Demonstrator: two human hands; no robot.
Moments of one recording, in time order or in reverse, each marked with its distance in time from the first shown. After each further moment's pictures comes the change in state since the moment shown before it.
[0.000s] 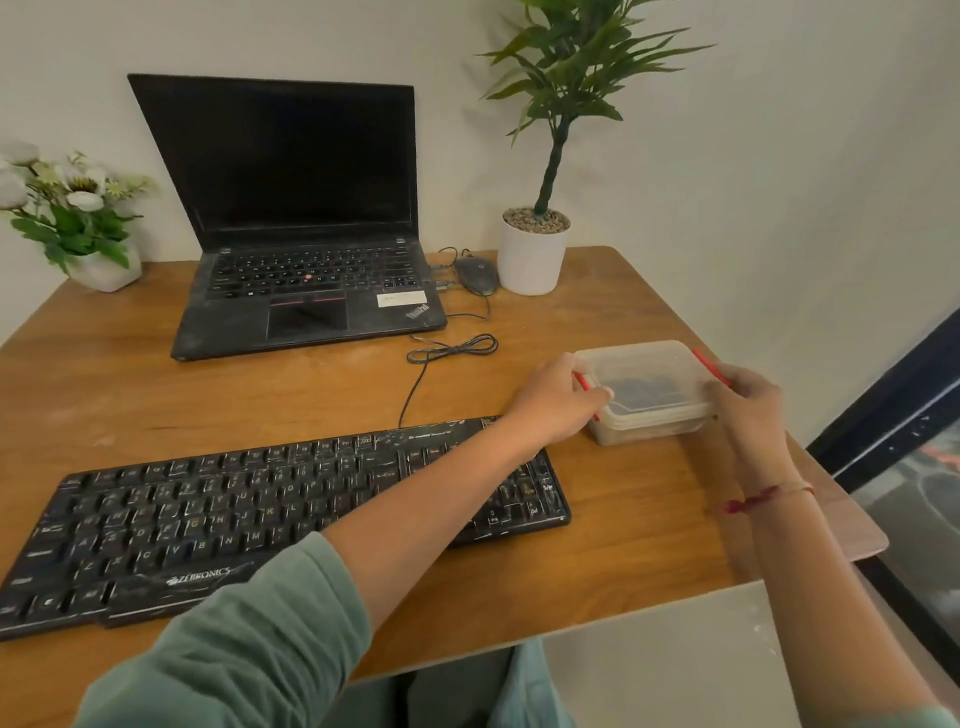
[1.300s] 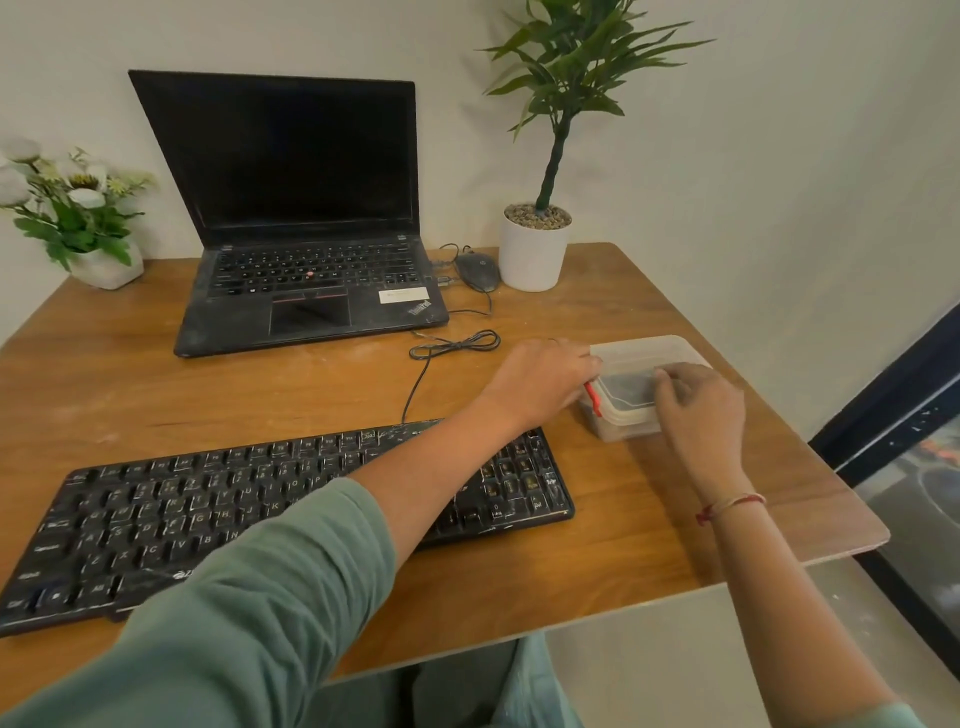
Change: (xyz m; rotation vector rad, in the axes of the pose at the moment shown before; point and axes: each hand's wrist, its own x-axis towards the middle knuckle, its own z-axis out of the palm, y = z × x) left_hand 0.007 -0.002 -0.030 0.987 0.163 0.799; right_hand -0.049 -0.031 0.037 -0.569 0.047 -0.388
